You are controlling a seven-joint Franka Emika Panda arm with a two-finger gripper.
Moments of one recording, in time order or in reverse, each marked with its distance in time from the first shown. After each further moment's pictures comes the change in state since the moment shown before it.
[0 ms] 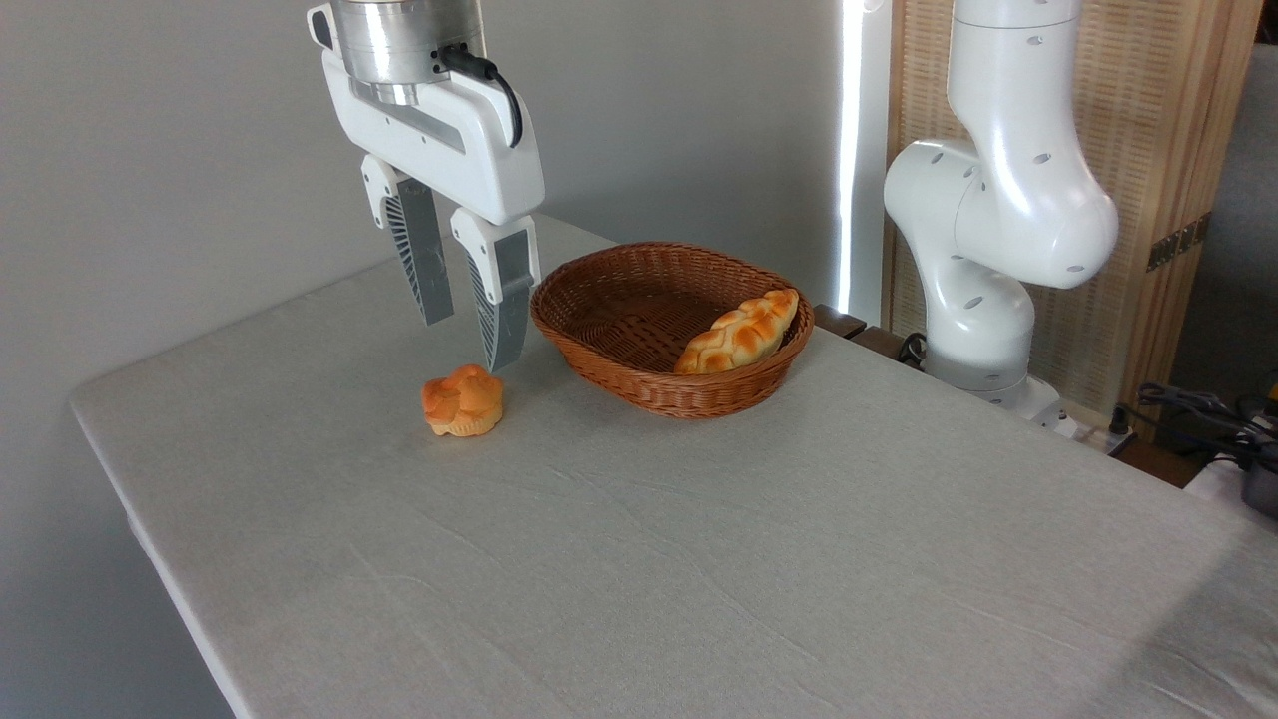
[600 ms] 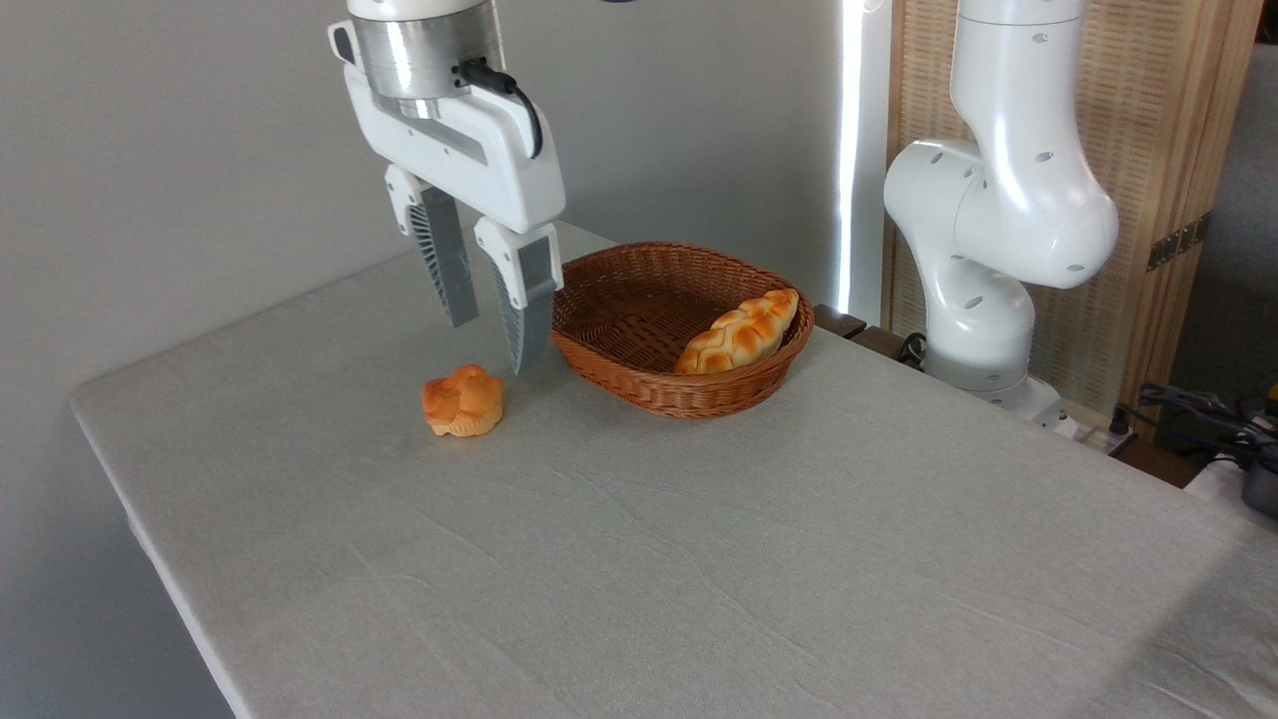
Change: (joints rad) arm -0.001 -0.050 -0.007 -0.087 0.000 -0.004 0.000
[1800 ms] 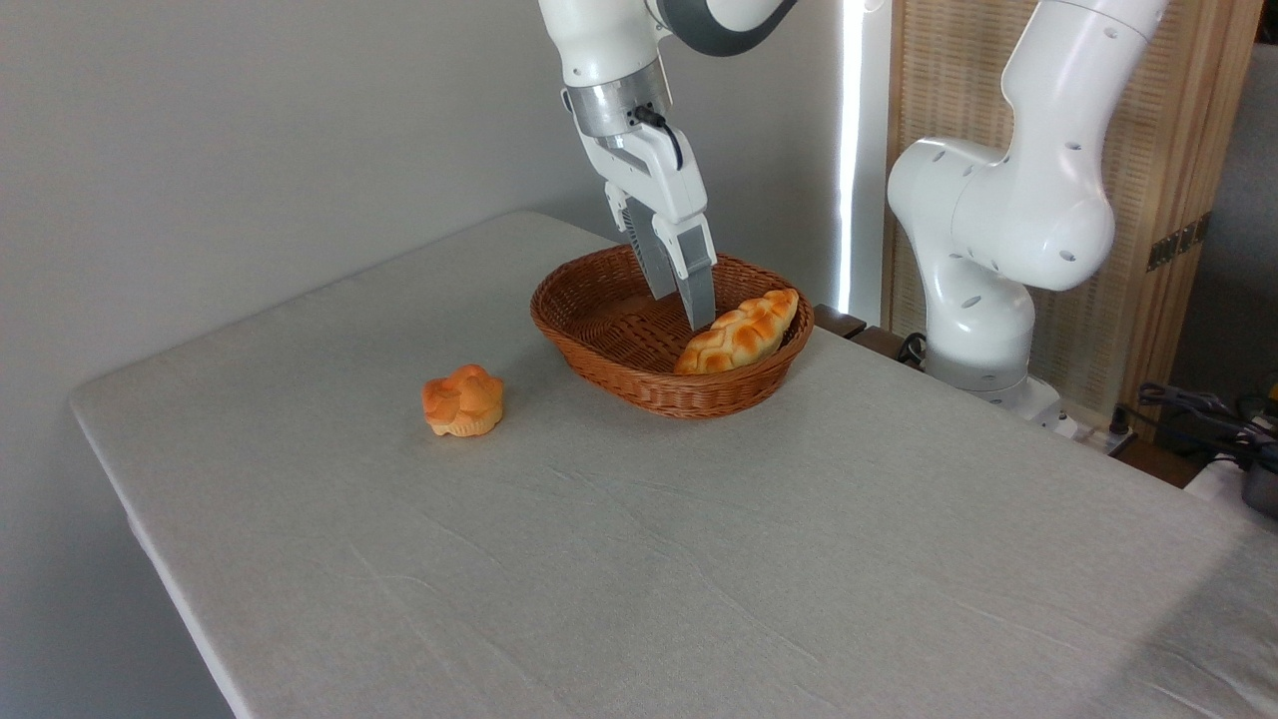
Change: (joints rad) arm -0.078 -0.517 -0.288 -0.730 -0.045 0.071 -0.001
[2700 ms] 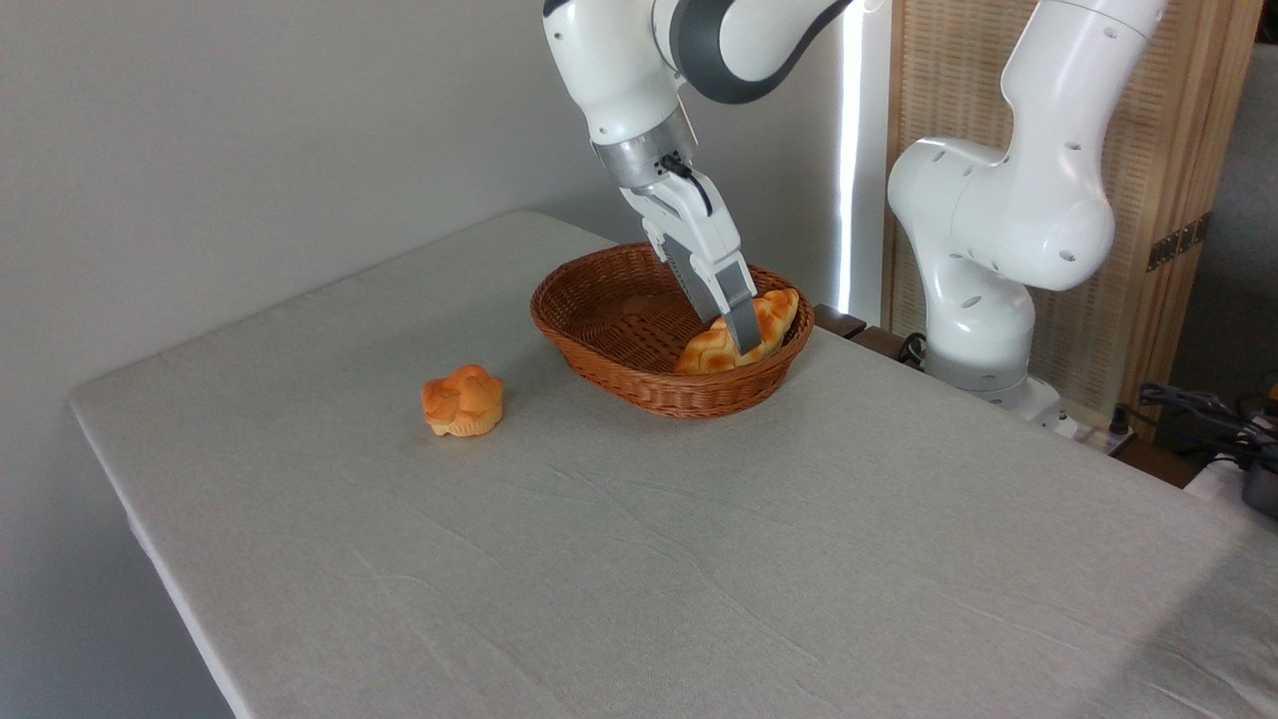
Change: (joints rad) arm -0.003 0.005 0.008 -0.099 -0.002 -0.039 0.040
